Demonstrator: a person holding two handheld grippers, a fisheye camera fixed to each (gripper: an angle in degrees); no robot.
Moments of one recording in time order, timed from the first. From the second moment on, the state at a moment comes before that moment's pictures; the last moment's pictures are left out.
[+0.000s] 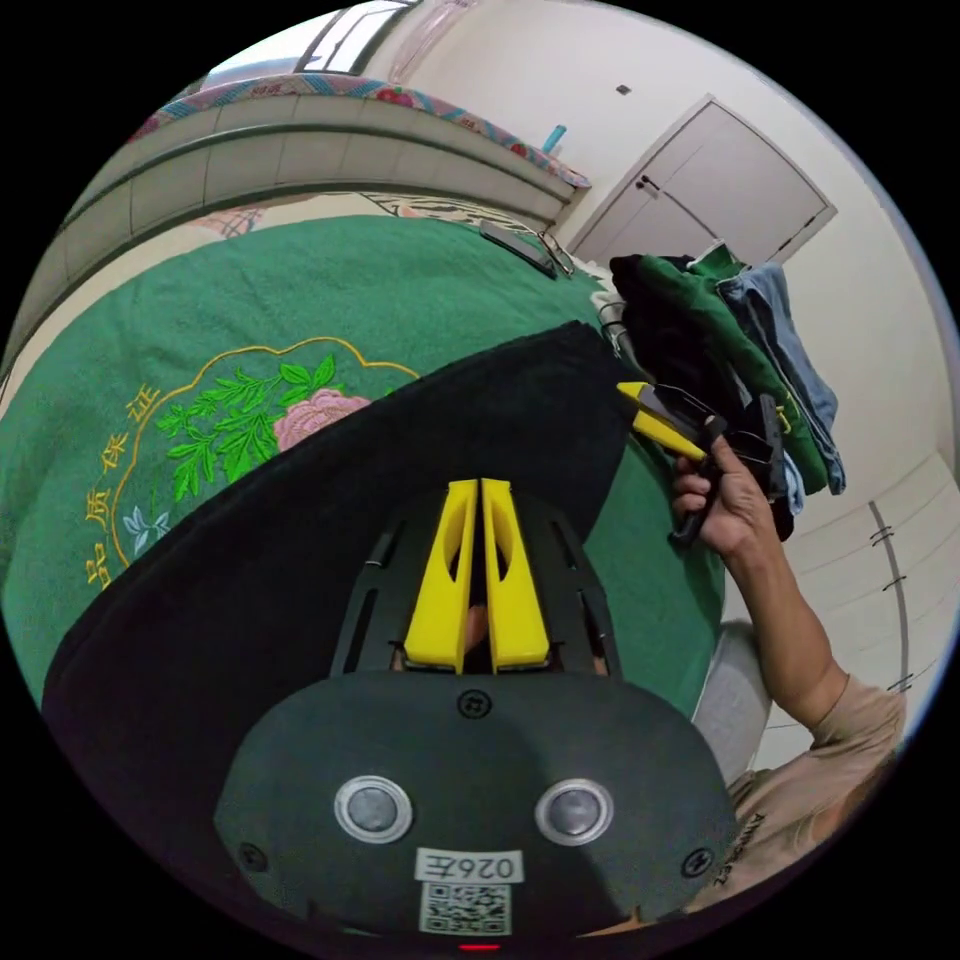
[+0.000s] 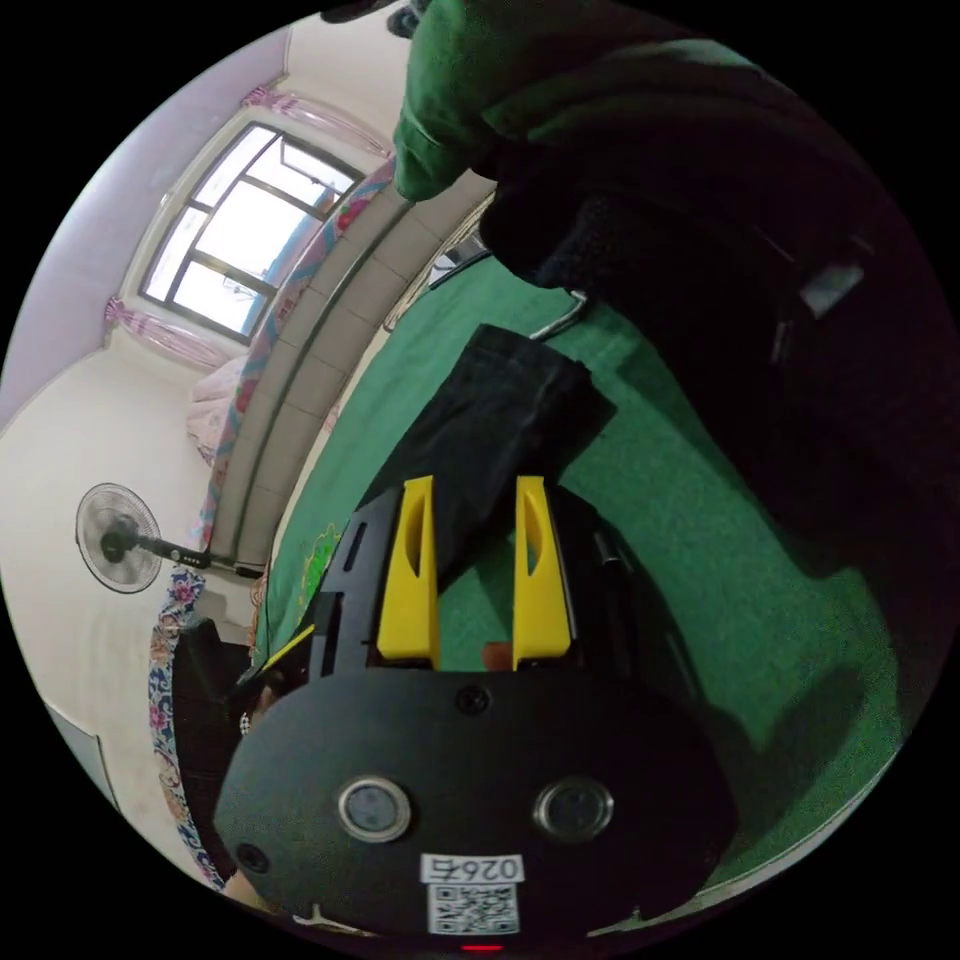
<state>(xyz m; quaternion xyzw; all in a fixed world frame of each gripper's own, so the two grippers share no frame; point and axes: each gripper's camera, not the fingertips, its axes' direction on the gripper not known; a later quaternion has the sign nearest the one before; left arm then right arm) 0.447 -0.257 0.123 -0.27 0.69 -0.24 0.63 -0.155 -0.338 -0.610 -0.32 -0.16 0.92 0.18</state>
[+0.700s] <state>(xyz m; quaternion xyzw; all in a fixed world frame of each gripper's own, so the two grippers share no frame) 0.271 -0.099 0.176 -0.18 0.69 -0.50 0.50 -0.051 -0.691 -0.504 -0.07 -0.38 0.71 0.59</state>
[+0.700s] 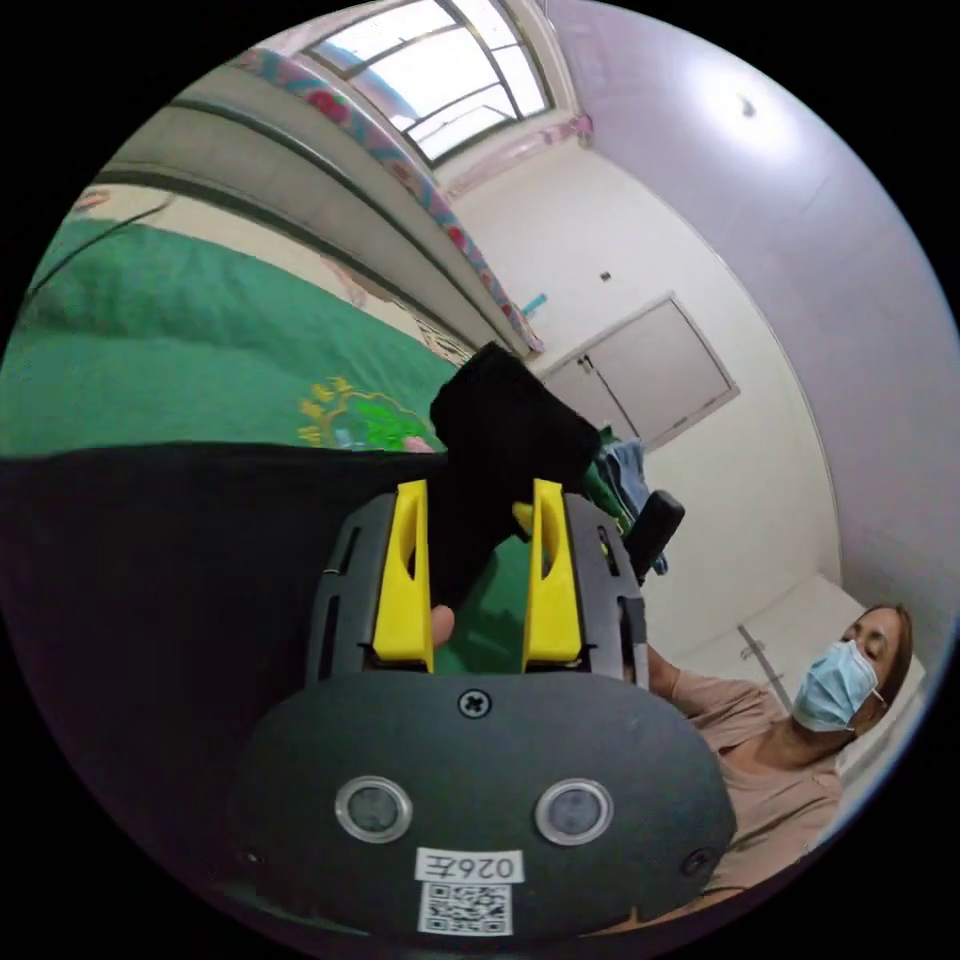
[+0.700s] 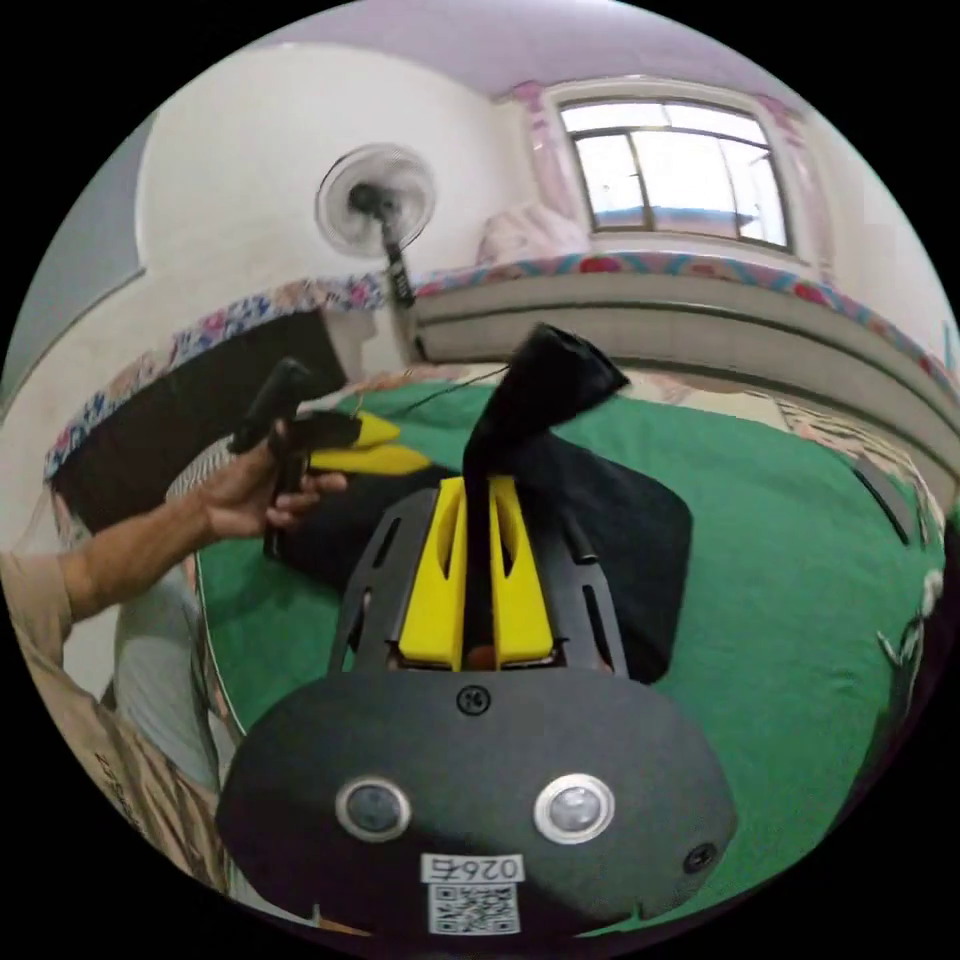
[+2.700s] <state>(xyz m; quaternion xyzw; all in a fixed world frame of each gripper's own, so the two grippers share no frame) 0.330 -0.203 0.107 -0.29 0.70 -0.41 0.52 -0.078 -1.012 -0.484 -0.19 -0.34 0.52 0.76</state>
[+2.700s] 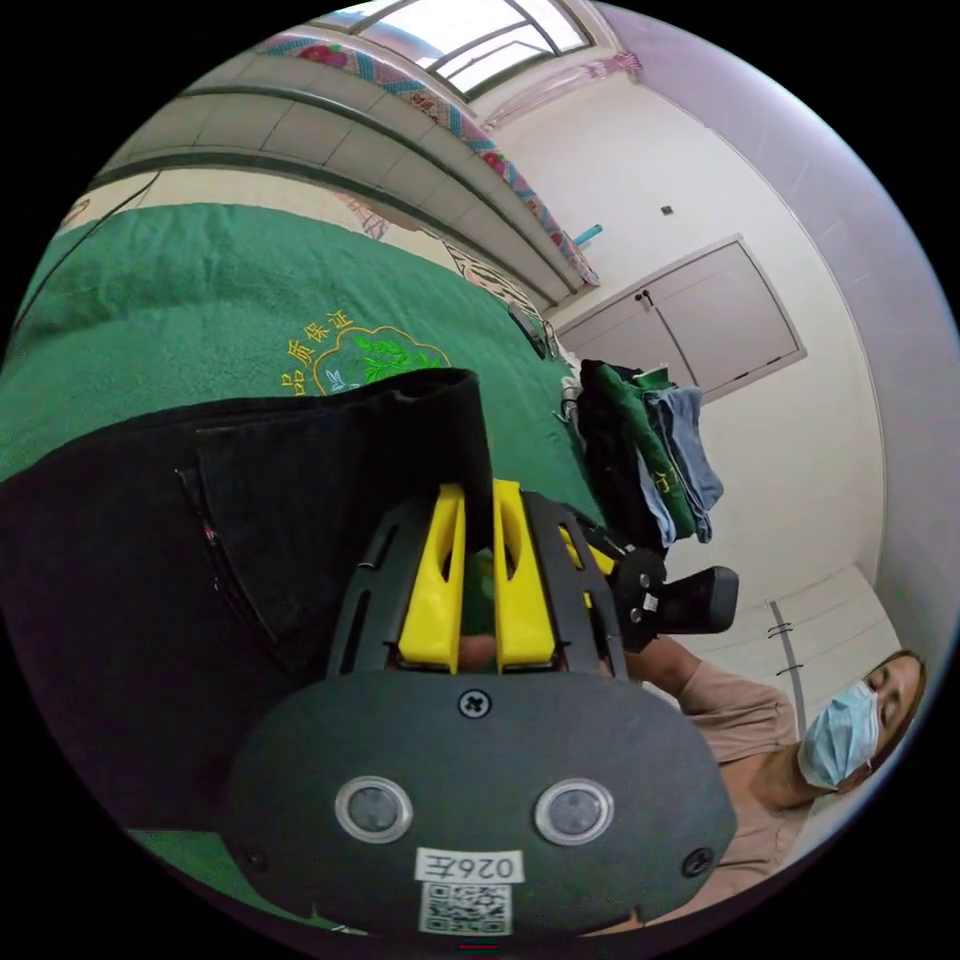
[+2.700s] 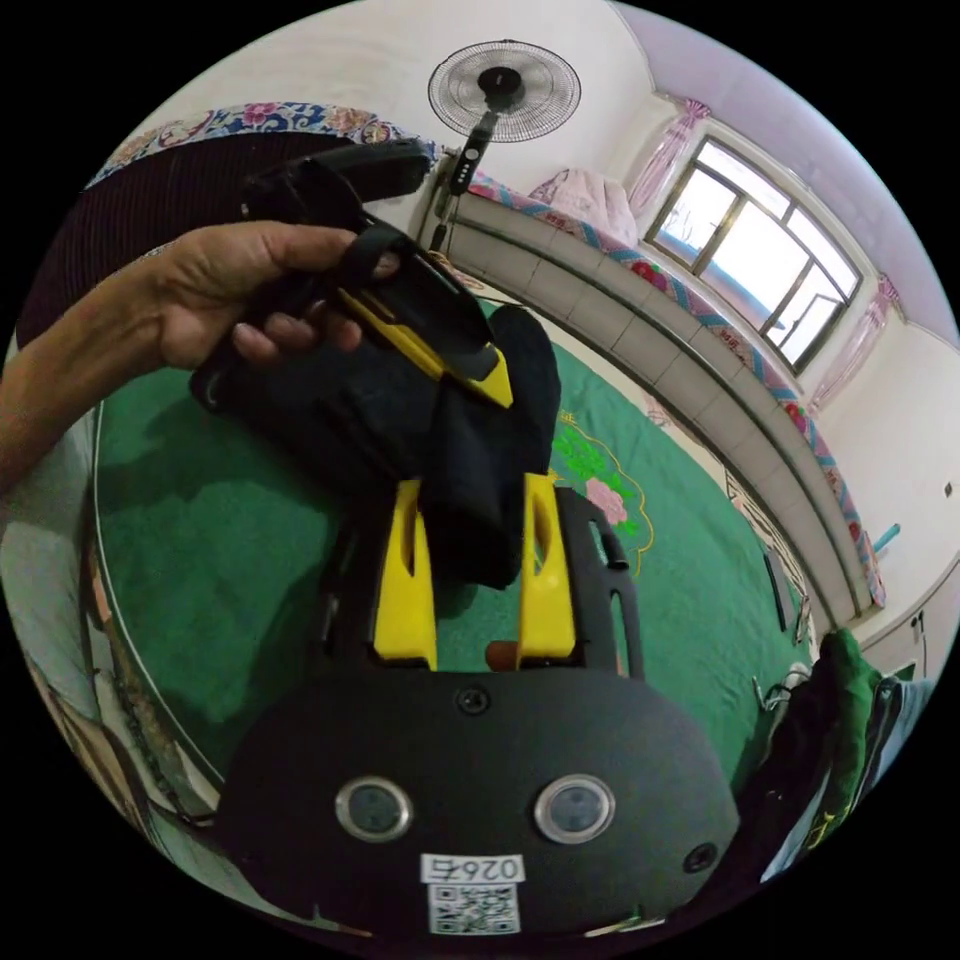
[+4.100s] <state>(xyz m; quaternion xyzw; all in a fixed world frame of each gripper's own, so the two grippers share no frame) 0.200 -0.113 0.126 -0.37 0.67 -0.31 0.56 -0.076 -0.910 -0.407 -0.13 -0.51 0.62 0.59</state>
